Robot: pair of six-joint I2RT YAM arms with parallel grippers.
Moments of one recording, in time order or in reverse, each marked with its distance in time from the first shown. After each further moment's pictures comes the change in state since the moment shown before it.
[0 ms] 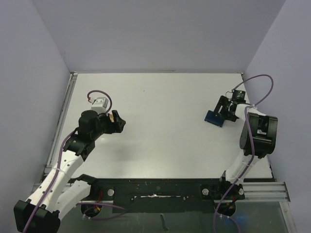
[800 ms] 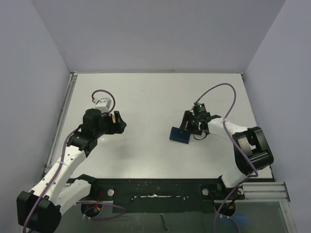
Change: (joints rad) left arm 0.002 0.068 0.001 -0.012 0.006 0.000; right arm 0.527 -0.237 -0.279 0.020 0.026 0.303
